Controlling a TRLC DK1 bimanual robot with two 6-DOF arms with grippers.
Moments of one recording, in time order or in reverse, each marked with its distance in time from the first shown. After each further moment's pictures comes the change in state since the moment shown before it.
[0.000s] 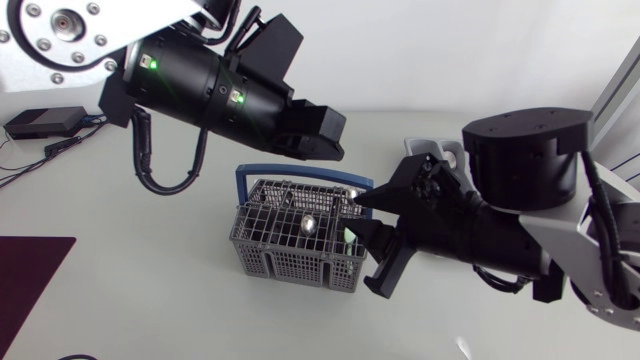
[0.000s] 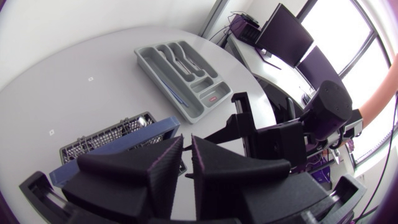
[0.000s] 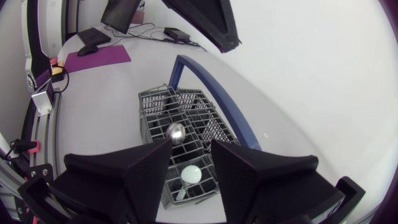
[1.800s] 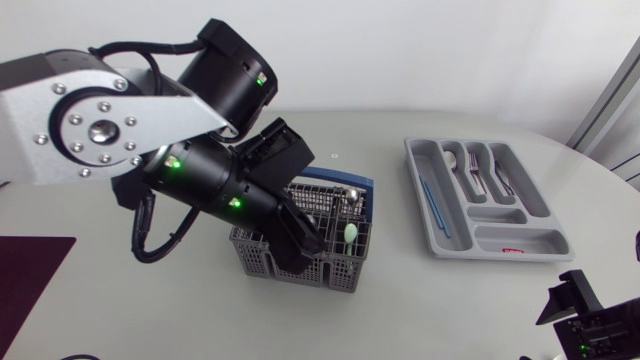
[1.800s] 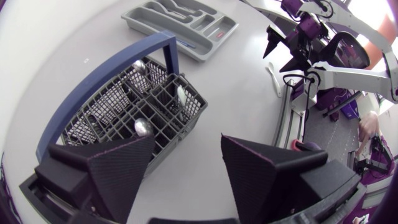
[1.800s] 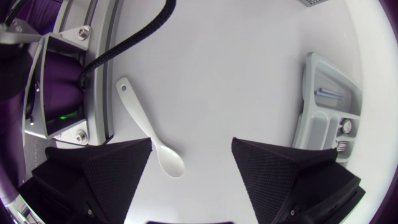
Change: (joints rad) left arm -0.076 -0.038 -0.213 -0.089 -0.135 0.345; right arm -1.250 -0.134 -0.182 -0.925 -0.042 -1.785
